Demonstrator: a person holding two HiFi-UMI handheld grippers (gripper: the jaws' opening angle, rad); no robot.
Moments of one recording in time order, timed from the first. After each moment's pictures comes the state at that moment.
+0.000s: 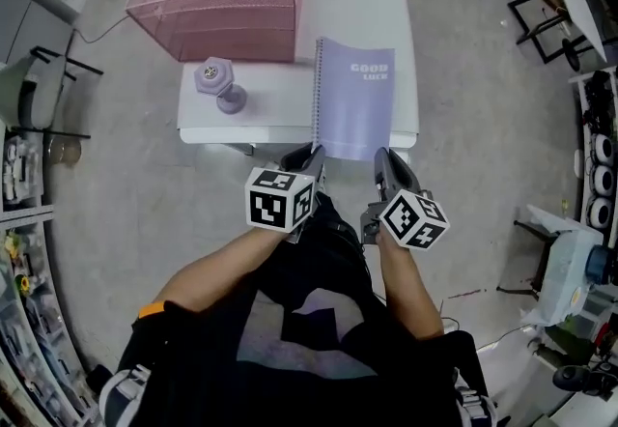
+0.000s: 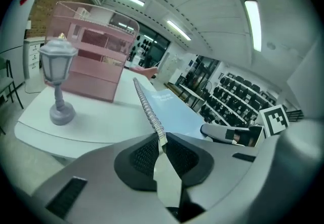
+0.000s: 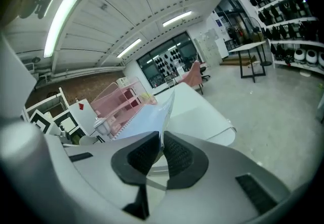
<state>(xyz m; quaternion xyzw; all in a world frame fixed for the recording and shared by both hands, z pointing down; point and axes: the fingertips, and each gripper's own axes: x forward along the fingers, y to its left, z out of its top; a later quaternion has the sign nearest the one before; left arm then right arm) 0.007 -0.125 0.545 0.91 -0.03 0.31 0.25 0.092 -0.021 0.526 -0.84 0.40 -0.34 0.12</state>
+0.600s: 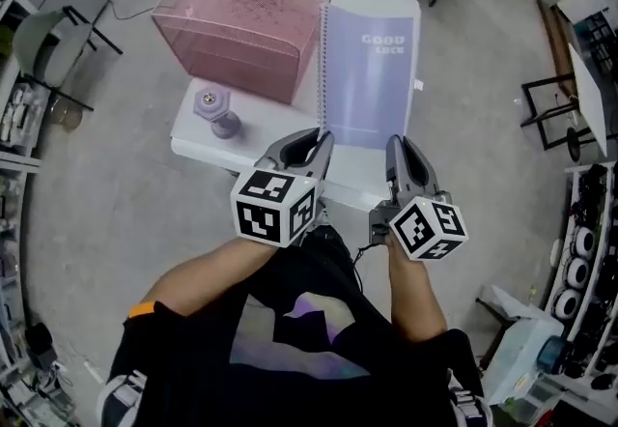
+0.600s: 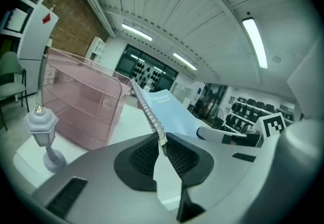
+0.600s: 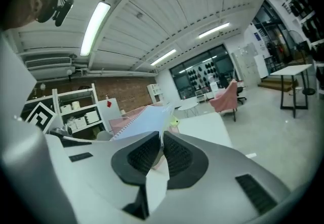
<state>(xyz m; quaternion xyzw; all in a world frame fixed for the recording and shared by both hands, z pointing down) 0.122 -0.162 0.411 0.95 -0.14 0.16 0.25 0.219 -0.087 0.387 -0.80 0.56 -0.20 0.07</state>
